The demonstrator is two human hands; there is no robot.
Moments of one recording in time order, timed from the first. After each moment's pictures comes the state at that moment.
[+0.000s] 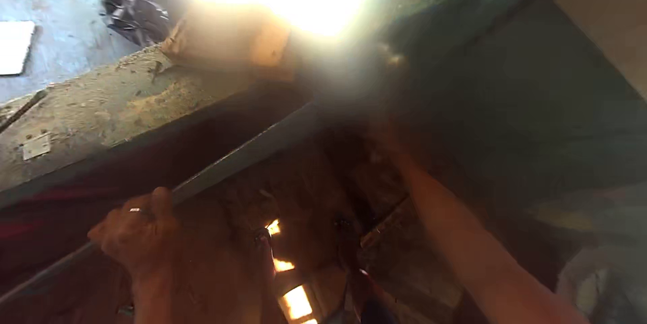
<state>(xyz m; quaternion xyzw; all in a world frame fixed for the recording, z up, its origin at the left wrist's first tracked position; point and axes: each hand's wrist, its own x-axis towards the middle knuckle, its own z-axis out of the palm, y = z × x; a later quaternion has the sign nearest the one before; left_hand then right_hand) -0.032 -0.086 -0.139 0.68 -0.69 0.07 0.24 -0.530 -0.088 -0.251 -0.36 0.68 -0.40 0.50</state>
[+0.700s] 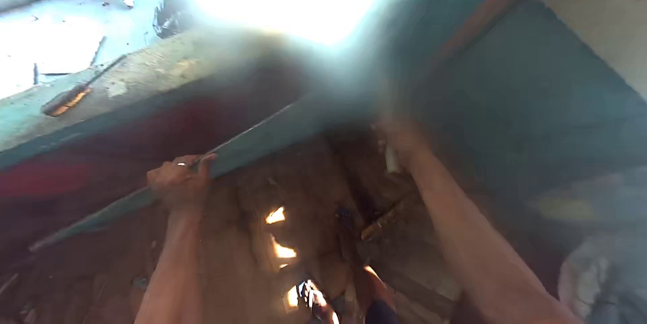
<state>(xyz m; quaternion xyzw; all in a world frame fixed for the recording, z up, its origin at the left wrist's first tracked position) -0.018 -0.041 -0.151 0.64 -0.72 0.08 0.25 -0.492 -0.004 -0.135 -0.24 0.68 -0.42 0.55</state>
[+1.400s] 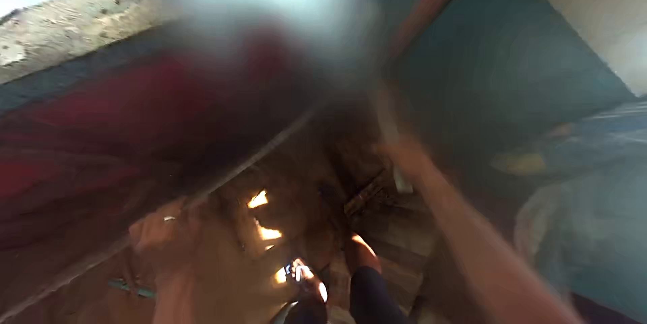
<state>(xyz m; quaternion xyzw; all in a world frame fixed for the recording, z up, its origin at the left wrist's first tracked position) -0.033 0.091 -0.183 0.60 -0.76 0.15 0.21 -0.529 0.117 -0.155 -0.36 0.78 -0.28 0.43</state>
